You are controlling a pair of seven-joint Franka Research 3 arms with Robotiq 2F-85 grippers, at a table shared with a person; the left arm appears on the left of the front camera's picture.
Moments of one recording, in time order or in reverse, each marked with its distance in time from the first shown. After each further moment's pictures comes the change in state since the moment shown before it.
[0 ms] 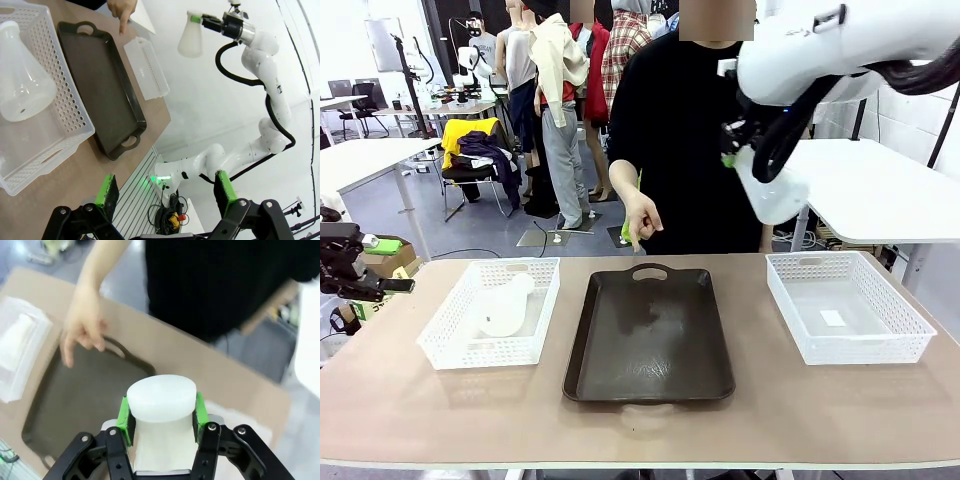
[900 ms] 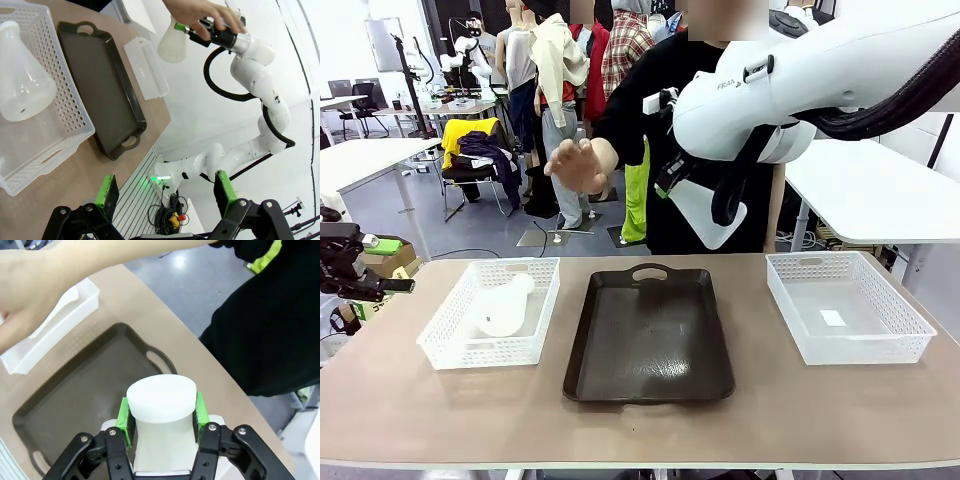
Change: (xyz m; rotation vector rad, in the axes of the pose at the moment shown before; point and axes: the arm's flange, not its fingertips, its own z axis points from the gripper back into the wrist) left arm 0.000 0.000 0.000 0.000 0.000 0.000; right arm -0.014 0.093 -0.052 0.111 -0.064 0.317
